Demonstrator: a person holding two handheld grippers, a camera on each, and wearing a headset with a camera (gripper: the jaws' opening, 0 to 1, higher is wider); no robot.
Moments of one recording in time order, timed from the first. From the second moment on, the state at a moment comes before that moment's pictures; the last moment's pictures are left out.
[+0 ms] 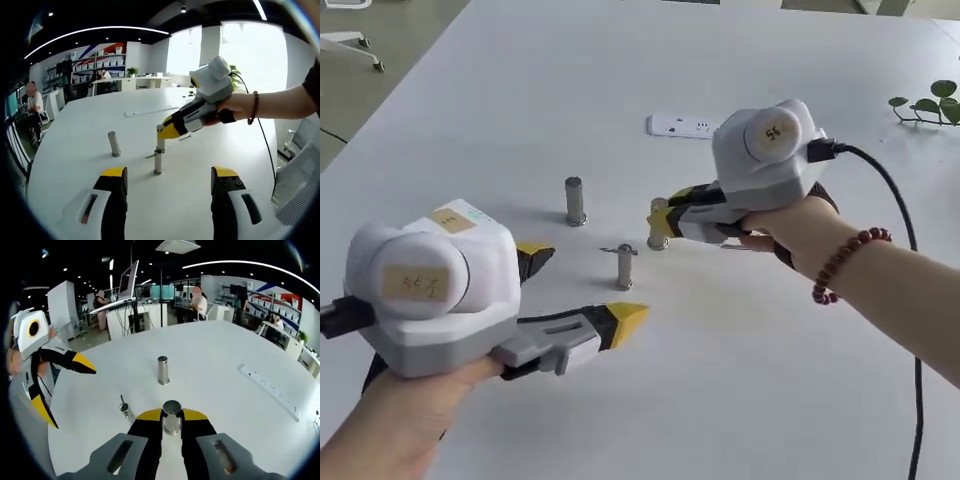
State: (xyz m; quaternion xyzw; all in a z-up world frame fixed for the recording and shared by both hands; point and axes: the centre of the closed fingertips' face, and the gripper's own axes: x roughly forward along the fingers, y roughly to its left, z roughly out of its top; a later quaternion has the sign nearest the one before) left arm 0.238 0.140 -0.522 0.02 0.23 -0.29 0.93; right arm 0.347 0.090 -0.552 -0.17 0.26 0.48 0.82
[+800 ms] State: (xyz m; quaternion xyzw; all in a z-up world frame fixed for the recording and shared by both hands) left arm 0.217 0.138 -0.514 0.02 0.23 -0.29 0.93; right arm 0.284 0.059 -0.552 -0.13 0.28 0.44 0.84
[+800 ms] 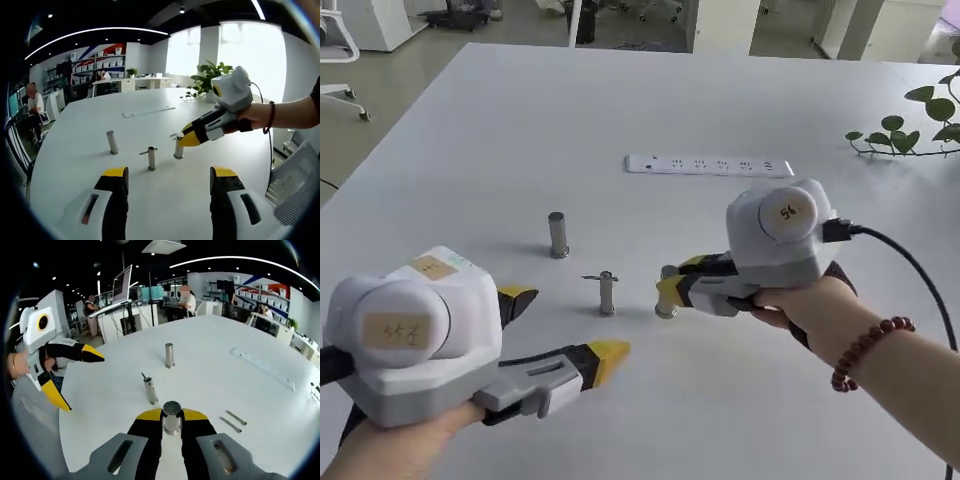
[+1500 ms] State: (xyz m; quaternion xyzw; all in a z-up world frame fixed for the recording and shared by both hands) left arm 0.211 0.133 -0.512 0.02 0.23 -0.30 0.93; right arm 0.268 0.045 -0.563 -0.13 0.29 0.38 0.87
